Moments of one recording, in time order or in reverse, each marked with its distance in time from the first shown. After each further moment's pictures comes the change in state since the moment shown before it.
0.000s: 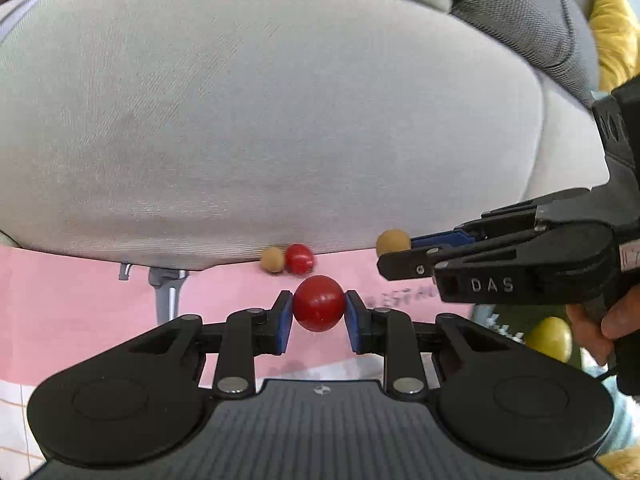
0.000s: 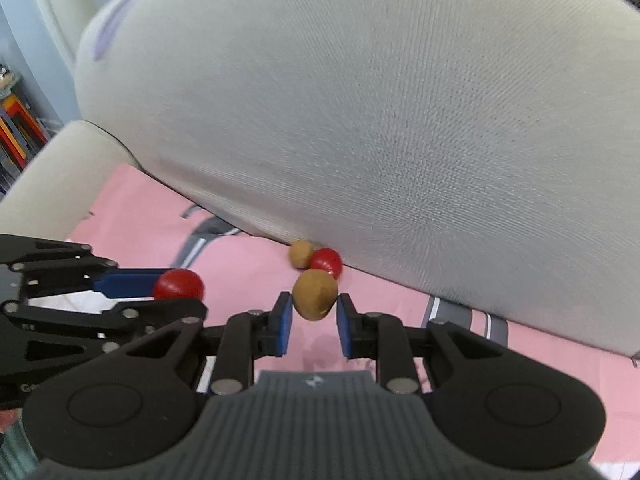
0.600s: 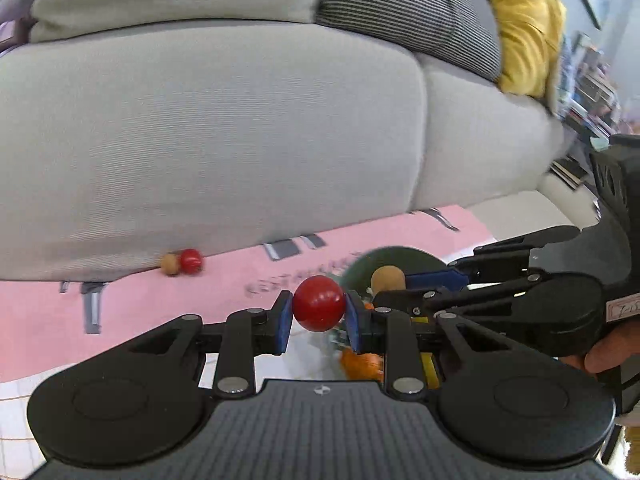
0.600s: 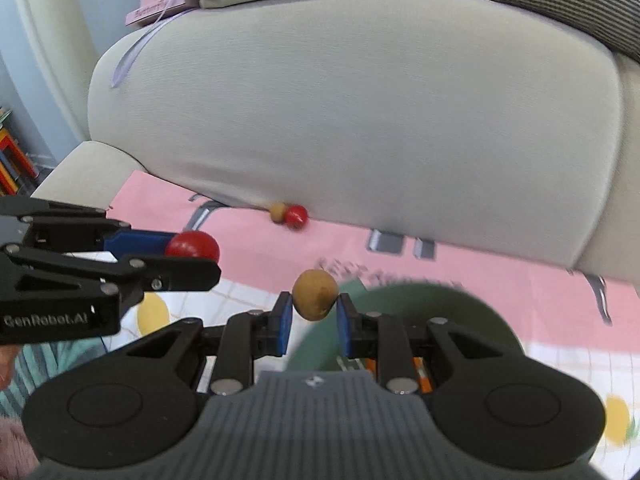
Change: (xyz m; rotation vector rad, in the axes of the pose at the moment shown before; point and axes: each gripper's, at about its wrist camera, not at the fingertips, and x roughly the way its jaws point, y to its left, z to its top) left arm -0.042 -0.099 -0.018 0.153 -0.020 -0.125; right arm -0.108 -0.018 -0.099 0.109 -0.083 -0.076
